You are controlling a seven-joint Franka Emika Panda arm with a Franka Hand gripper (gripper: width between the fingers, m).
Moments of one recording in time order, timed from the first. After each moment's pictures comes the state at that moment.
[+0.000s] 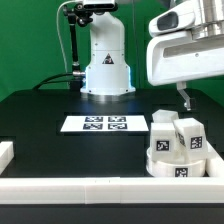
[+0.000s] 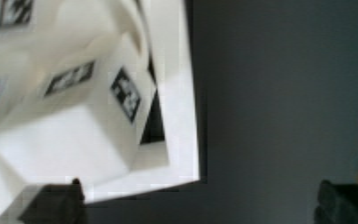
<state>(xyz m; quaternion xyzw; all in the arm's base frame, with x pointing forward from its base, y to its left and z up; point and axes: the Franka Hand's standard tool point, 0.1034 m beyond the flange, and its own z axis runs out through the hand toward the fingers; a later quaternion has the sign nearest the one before) 0.609 0.134 0.118 -0.99 0.01 -0.13 0.06</state>
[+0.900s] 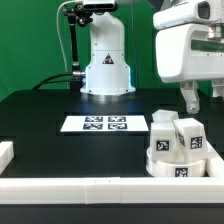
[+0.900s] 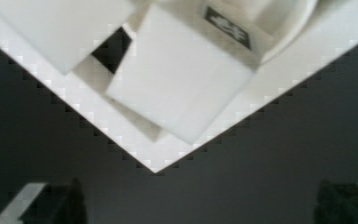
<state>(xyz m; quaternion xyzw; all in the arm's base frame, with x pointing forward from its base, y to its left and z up) 0.616 0.119 0.115 -0.91 -0.40 -0.13 -0.02</state>
